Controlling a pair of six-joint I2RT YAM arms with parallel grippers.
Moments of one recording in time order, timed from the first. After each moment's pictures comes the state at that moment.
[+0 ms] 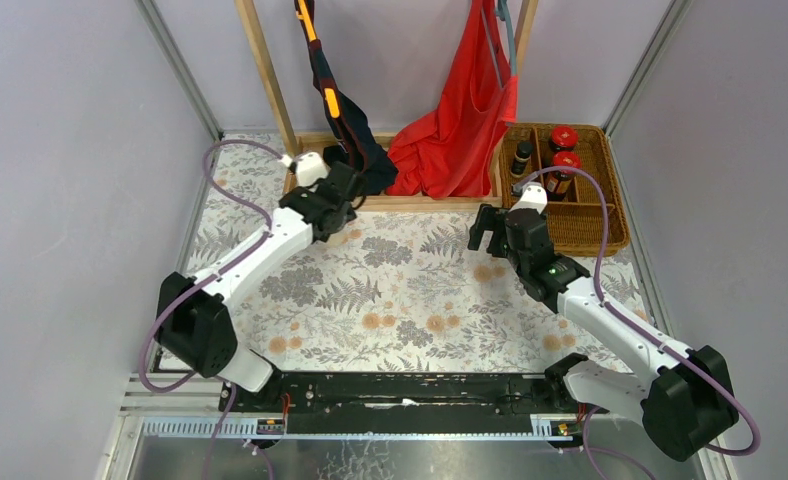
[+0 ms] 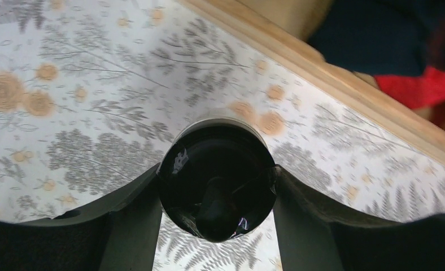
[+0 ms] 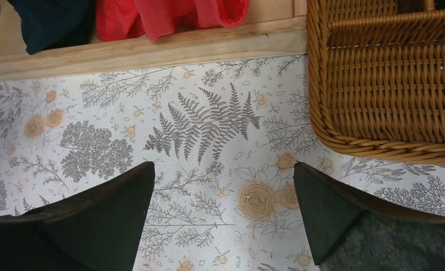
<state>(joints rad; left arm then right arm) -0.50 1.50 1.26 -0.78 -0.62 -0.89 0.51 1.08 0.68 -0.12 0.31 0.46</state>
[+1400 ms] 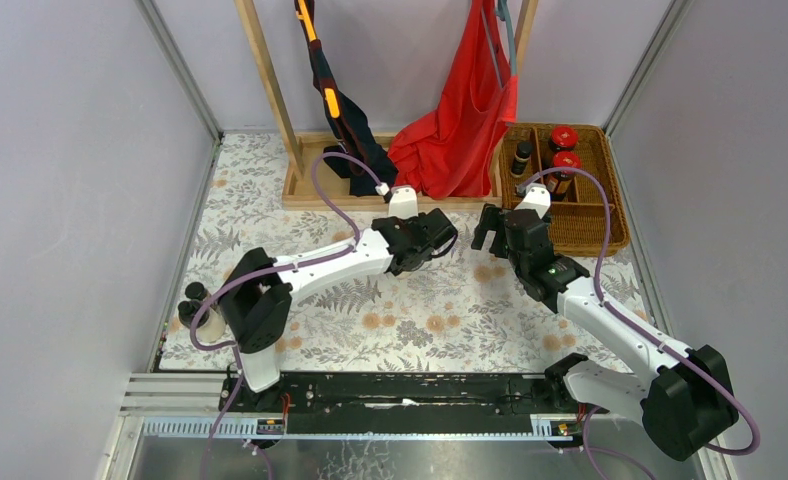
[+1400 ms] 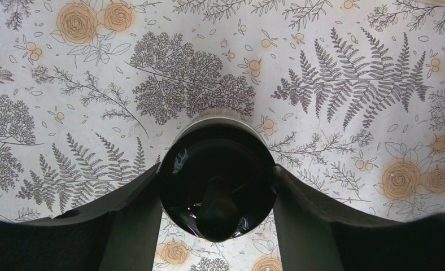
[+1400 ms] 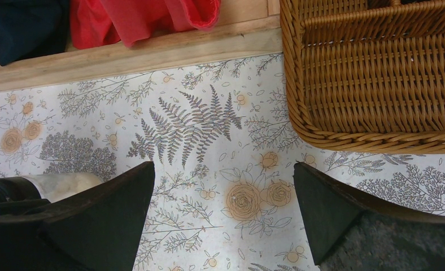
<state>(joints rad) -0.94 1.80 1.43 -0.79 -0.65 -1.01 0.51 1.08 0.68 -0.14 0.38 0.48</state>
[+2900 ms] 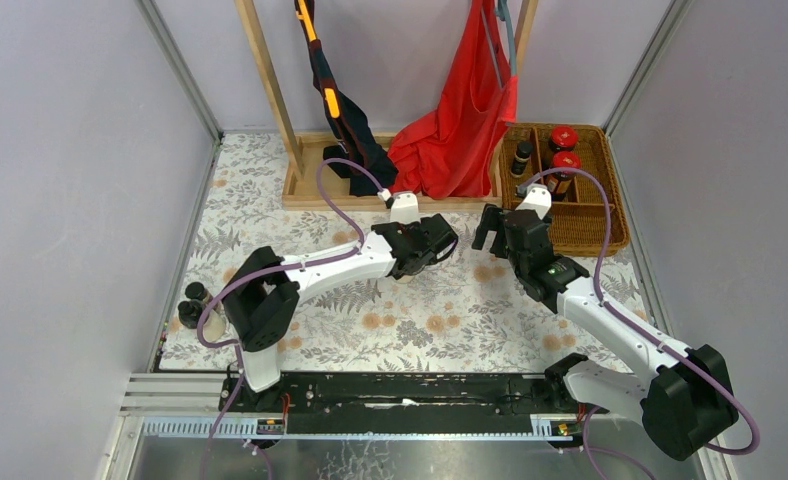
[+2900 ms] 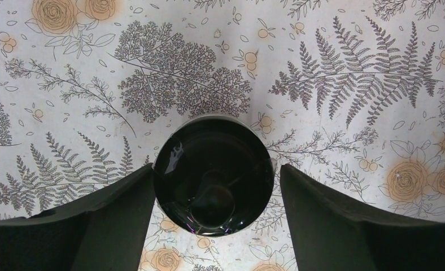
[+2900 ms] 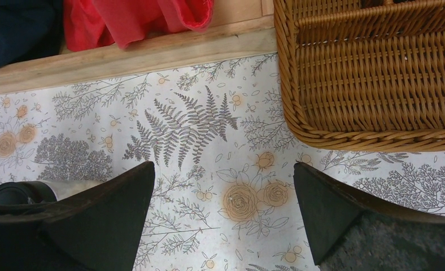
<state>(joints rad) -0.95 1.82 1.38 -0.73 -0.63 -1.03 0.51 1.08 0.67 -0.14 0.40 0.48</state>
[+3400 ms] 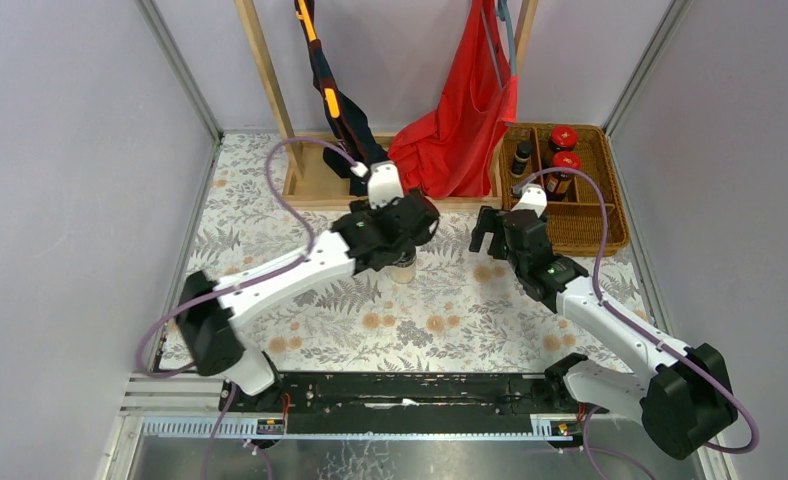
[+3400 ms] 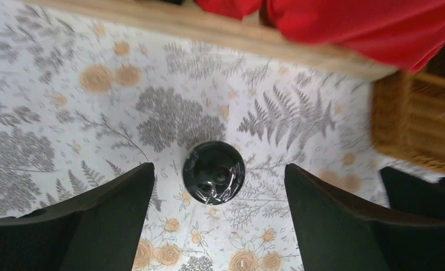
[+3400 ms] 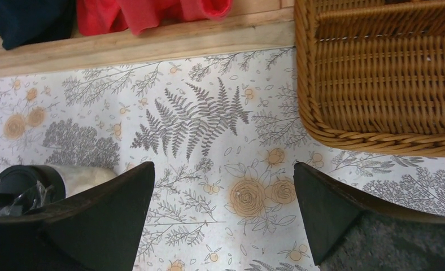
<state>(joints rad) -0.95 1.64 1.43 -0.75 -0.69 -0.96 0.51 1.08 0.67 -0.14 0.36 0.46</state>
